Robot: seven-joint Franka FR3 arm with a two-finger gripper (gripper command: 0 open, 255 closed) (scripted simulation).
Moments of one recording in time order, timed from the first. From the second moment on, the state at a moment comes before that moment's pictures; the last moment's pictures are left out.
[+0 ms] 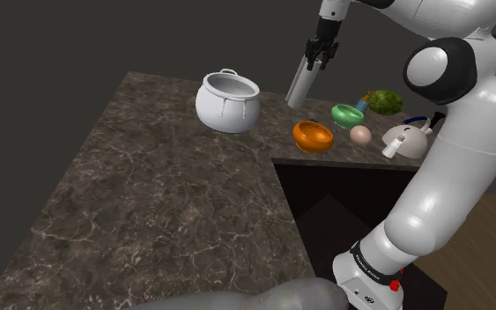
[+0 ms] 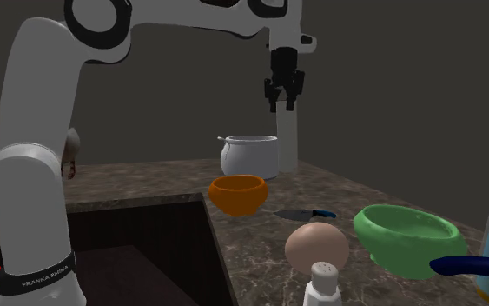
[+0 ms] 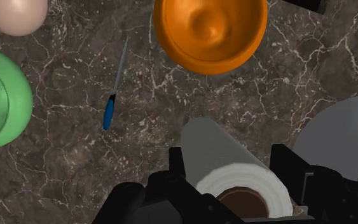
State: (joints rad) arm -0.16 0.25 -0.25 -1.25 -0.02 1.42 -0.19
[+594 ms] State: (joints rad) arm -0.18 0.35 -0.25 -0.97 0.01 1.24 -0.21
